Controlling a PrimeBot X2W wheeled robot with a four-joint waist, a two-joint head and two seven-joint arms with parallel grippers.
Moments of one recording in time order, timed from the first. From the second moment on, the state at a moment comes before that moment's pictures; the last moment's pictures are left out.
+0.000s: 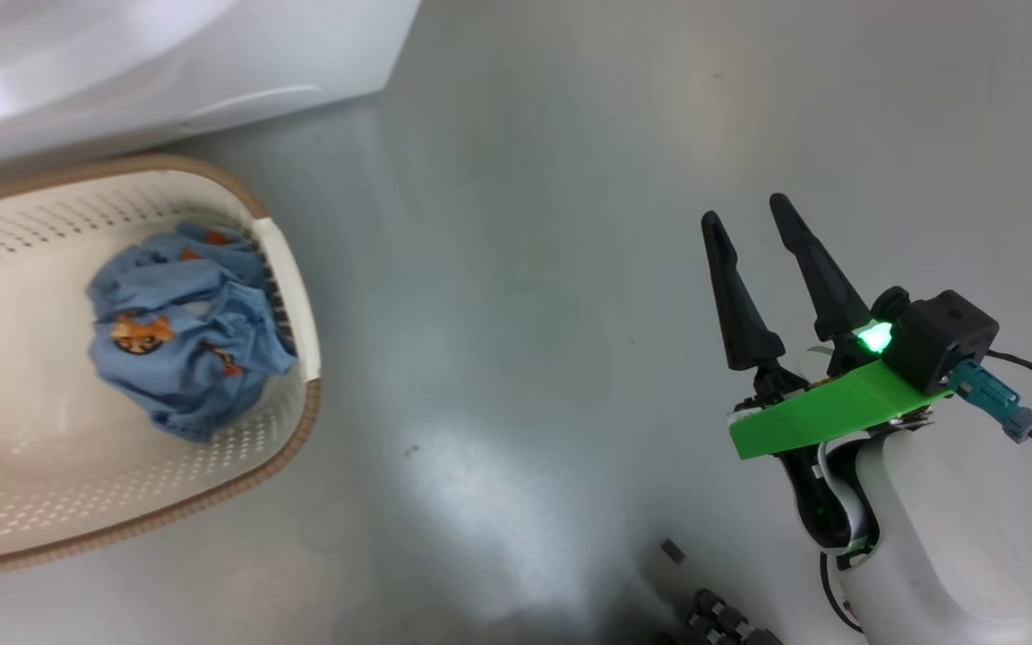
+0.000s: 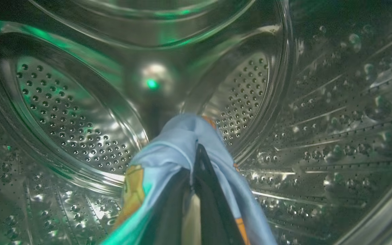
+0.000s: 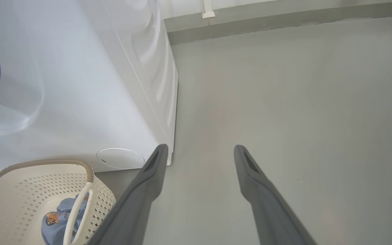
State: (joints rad) left arm -1.47 0.53 -0.32 0.87 -0.65 -0.13 -0.25; right arm -0.43 -0.06 0.23 0.24 0.38 0.13 -0.25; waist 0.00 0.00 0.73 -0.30
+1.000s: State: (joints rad) left arm -1.30 0.44 -0.39 1.11 -0.71 -0.13 -0.23; right arm -0.45 -0.05 0.22 0.28 0.38 0.13 -0.25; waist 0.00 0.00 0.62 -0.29
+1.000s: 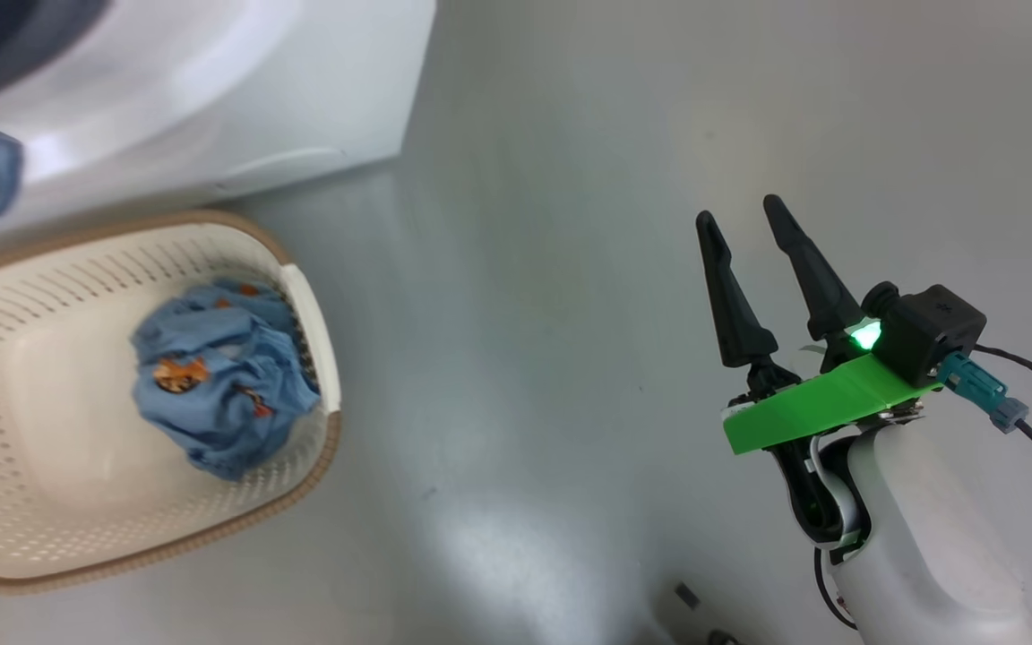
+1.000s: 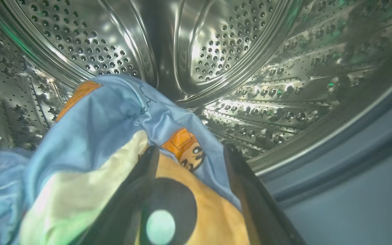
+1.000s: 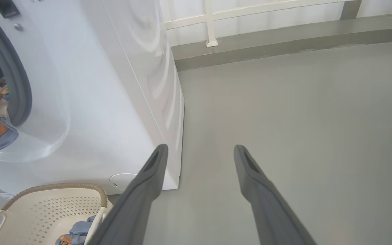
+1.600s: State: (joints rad) left arm -0.85 0.36 -0.32 0.90 -0.69 -0.11 -0.26; right arm -0.37 -0.11 0.22 0.34 0.39 0.13 -0.25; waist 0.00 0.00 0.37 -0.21
